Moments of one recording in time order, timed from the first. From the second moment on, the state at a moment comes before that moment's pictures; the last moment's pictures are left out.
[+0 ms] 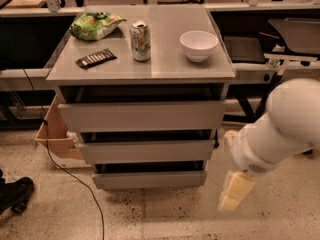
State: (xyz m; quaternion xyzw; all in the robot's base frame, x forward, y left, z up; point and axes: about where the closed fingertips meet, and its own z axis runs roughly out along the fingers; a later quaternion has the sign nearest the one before) arm 0.403 -0.160 0.757 -0.60 0.78 0.05 0.15
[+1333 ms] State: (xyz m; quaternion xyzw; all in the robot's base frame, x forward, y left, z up) arm 0.422 -0.053 0.575 -0.59 0.77 0.12 0.21
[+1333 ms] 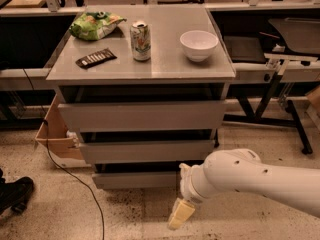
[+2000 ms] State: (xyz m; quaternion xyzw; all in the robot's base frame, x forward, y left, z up) arm 0.439 -0.056 0.563 -0.58 0.77 0.12 0.23
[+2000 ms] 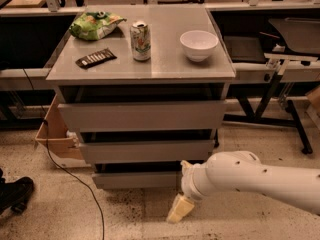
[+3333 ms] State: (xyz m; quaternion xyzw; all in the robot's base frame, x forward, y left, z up) arm 0.566 -0.061 0.489 -0.53 0.76 0.11 0.36
